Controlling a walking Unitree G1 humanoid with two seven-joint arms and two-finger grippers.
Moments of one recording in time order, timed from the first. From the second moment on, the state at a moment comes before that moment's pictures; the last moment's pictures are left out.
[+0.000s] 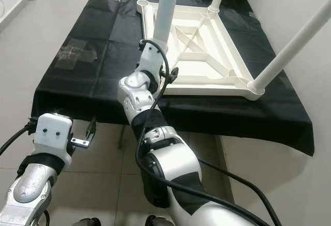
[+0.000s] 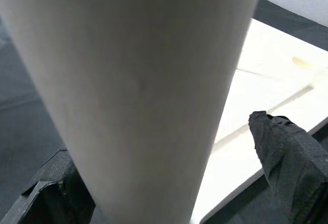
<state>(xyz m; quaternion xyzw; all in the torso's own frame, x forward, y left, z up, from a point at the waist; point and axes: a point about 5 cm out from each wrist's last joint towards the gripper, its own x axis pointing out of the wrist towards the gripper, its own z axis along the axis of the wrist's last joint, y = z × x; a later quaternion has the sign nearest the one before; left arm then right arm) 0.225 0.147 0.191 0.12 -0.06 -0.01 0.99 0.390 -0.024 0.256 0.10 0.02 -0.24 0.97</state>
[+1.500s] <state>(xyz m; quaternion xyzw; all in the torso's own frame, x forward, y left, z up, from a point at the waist) 0.229 0.150 0.189 0.12 -0.06 0.00 0.99 0.367 -0.034 0.245 0.04 0.01 -0.10 0.99</state>
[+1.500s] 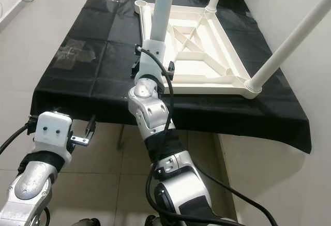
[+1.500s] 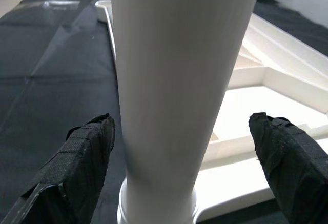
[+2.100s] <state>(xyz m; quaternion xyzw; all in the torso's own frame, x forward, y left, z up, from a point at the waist) 0.231 0.150 0.188 0.12 -0.06 0.00 0.99 0.356 -0.031 0.229 0.03 0.04 -0.02 1.00</state>
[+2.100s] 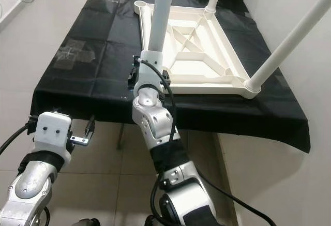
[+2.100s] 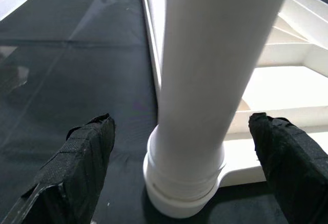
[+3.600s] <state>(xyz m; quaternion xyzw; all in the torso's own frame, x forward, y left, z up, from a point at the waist) 0.240 0.101 0.097 0.05 0.10 -0.11 0.99 0.272 -0.101 0.092 -0.03 0.10 0.19 0.98</state>
